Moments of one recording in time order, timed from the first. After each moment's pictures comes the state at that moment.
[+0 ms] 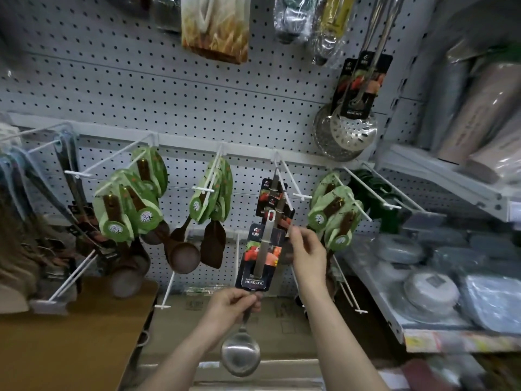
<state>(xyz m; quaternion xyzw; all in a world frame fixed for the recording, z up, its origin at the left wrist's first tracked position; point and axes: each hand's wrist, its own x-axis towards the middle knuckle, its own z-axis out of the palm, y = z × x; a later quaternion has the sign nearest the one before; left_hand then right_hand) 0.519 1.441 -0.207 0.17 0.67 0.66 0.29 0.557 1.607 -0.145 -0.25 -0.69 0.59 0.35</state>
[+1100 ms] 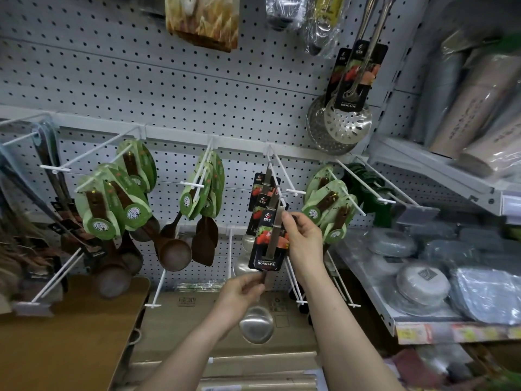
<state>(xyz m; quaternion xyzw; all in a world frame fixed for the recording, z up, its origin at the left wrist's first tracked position) 0.517 1.474 -0.202 0.22 0.70 0.61 0.28 0.553 1.605 -0.109 -0.18 -0.64 0.66 0.34</state>
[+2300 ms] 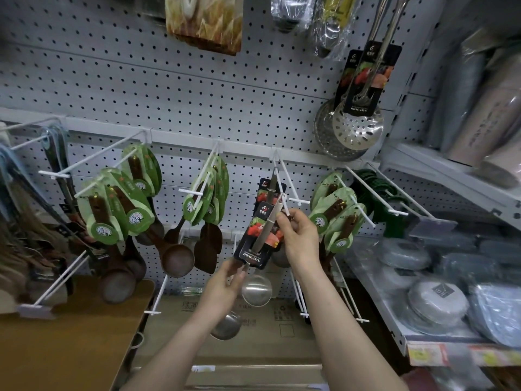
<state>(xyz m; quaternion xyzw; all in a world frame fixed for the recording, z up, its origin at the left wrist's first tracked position) 0.481 1.471 -0.205 0.21 0.76 0.59 0.15 0.524 1.619 -0.109 -0.17 -0.73 0.57 0.33</state>
